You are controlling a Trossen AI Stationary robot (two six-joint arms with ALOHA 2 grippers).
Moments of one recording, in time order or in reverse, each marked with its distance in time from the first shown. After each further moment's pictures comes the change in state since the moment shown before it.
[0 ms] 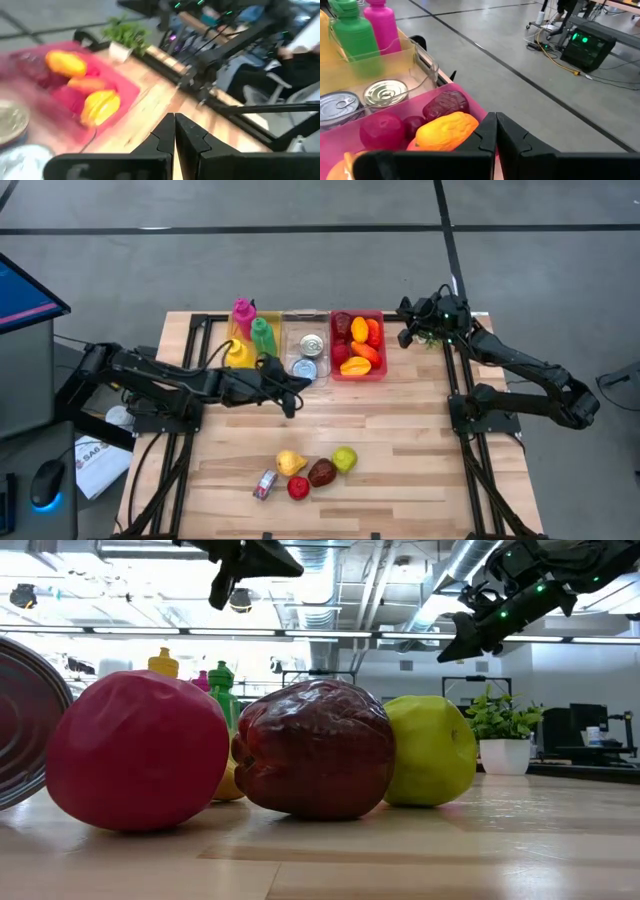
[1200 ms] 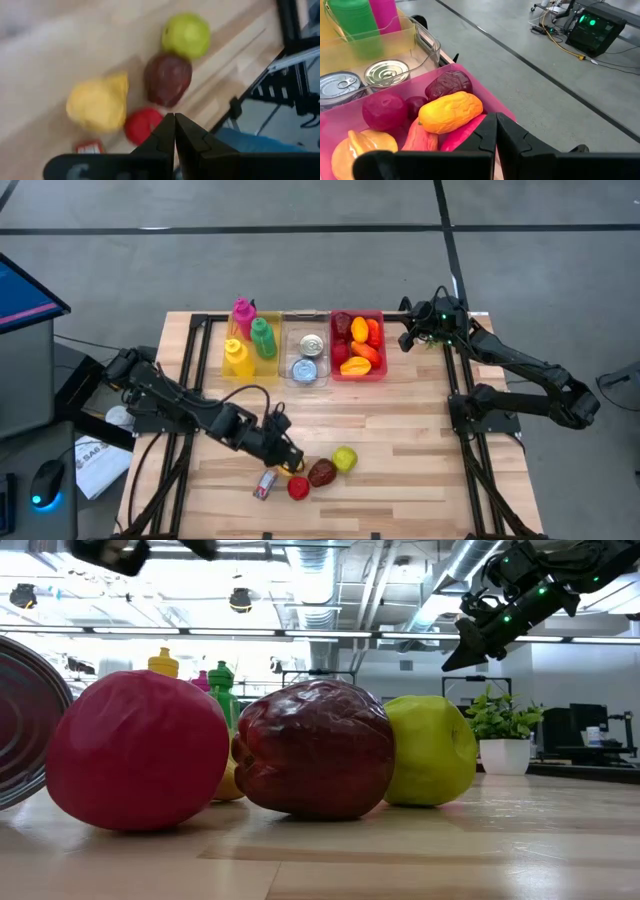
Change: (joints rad) left arm -0.319 0.293 0.418 -0.812 0.273 -0.899; right arm 0.000 0.000 0.000 -0.087 0.000 -0.001
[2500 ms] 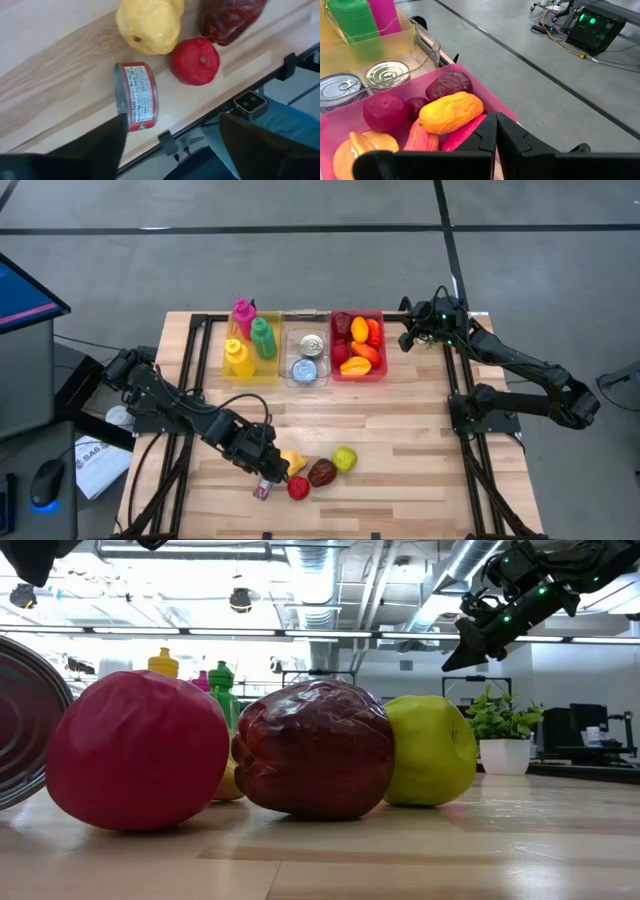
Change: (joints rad) left arm -0.059 0.001 -0.001 -0.187 0.257 -0.188; right arm 0.000 0.000 0.000 -0.001 0.000 0.016
